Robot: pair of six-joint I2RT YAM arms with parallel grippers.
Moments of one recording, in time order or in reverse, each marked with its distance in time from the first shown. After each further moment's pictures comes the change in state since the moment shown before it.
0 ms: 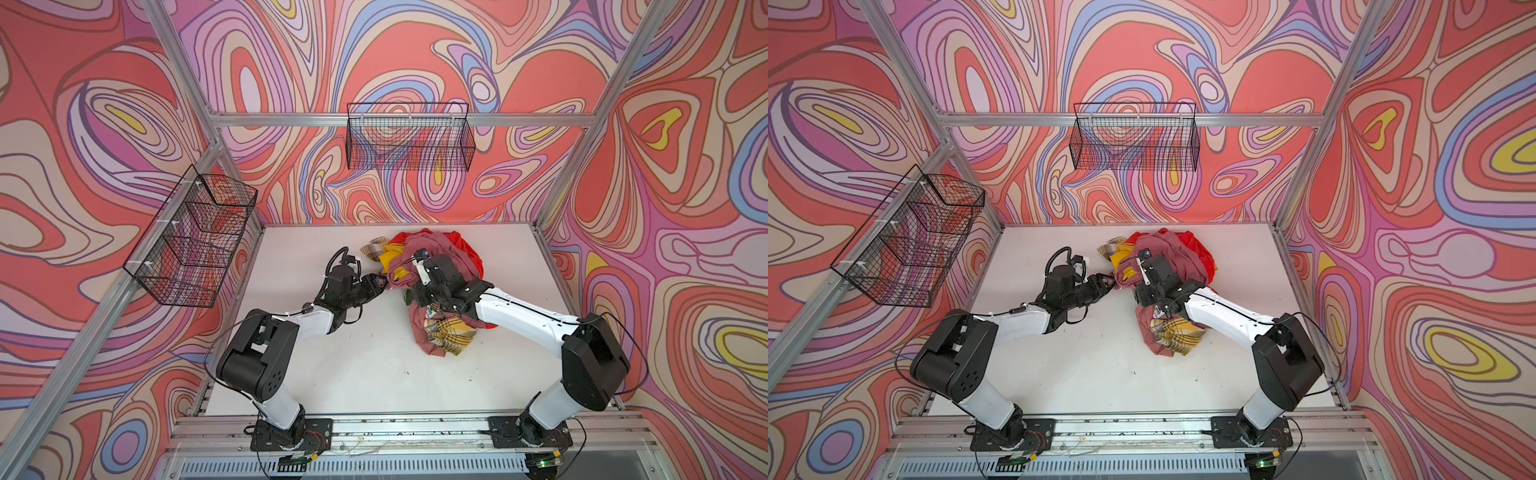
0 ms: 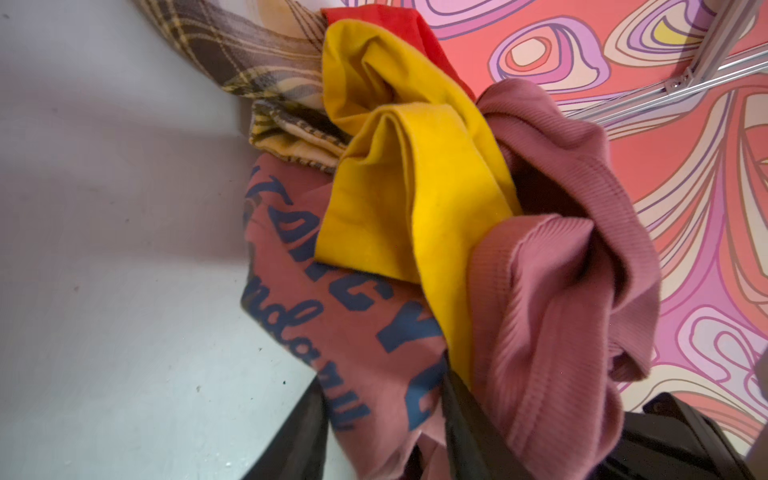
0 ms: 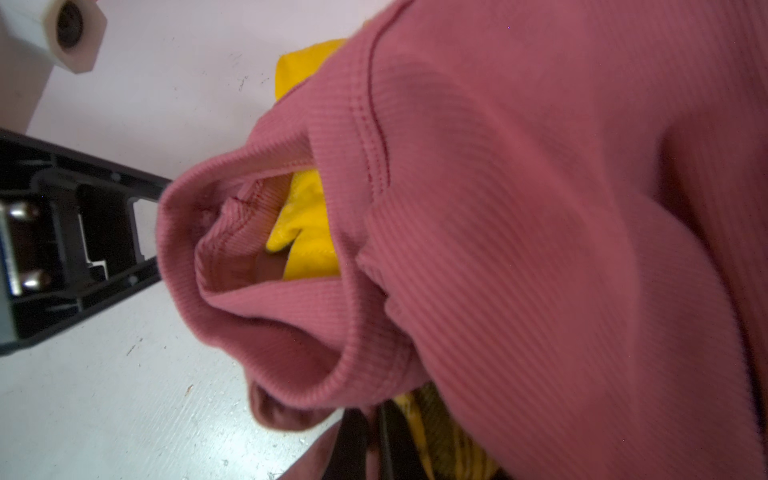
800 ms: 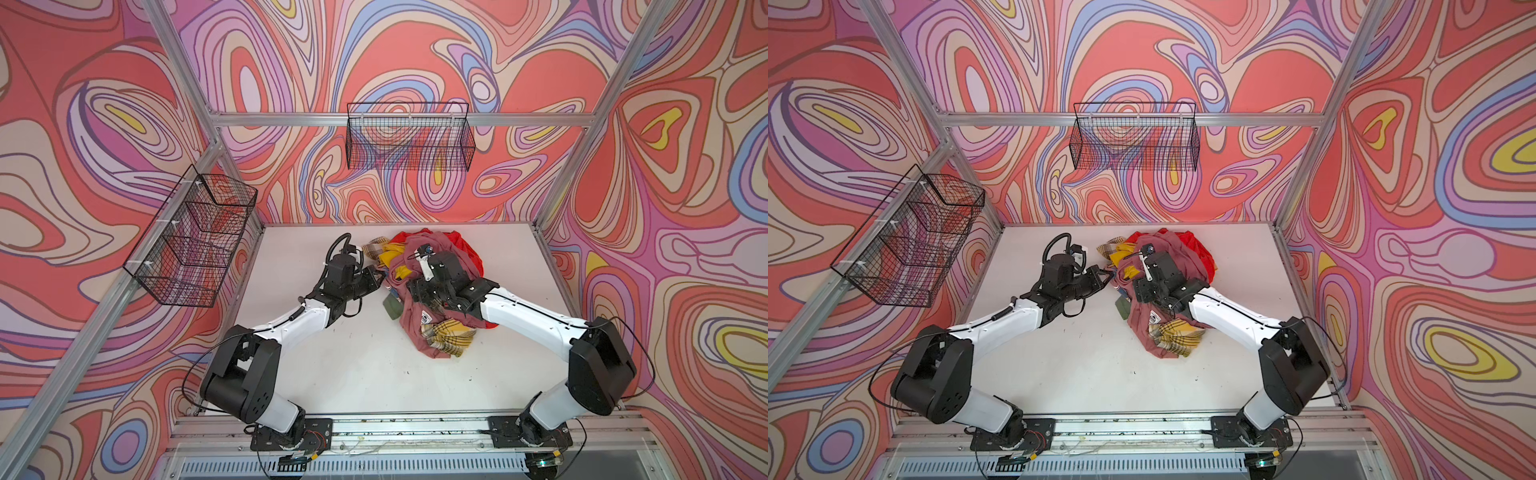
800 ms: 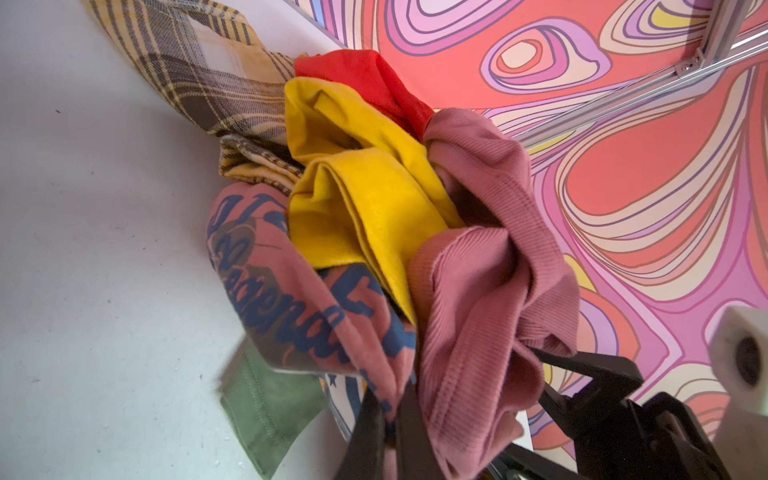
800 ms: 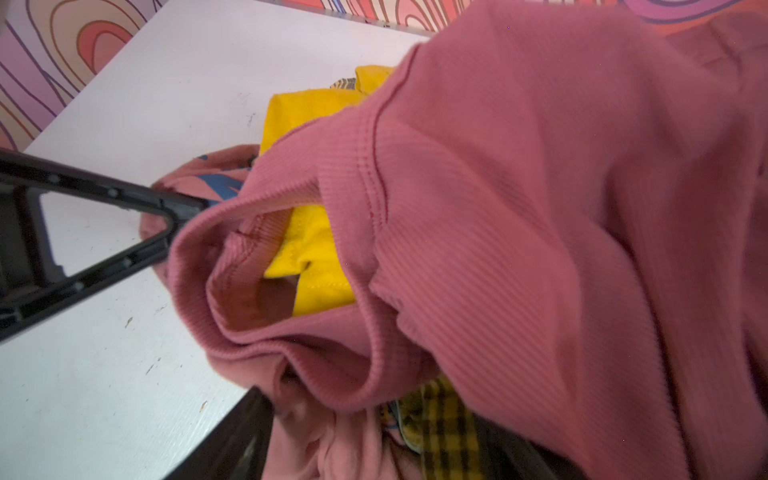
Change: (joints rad) left arm -0.029 -0.147 0.117 -0.319 -0.091 0.111; right arm -0.011 -0.057 -0.006 0.019 -0.004 0.022
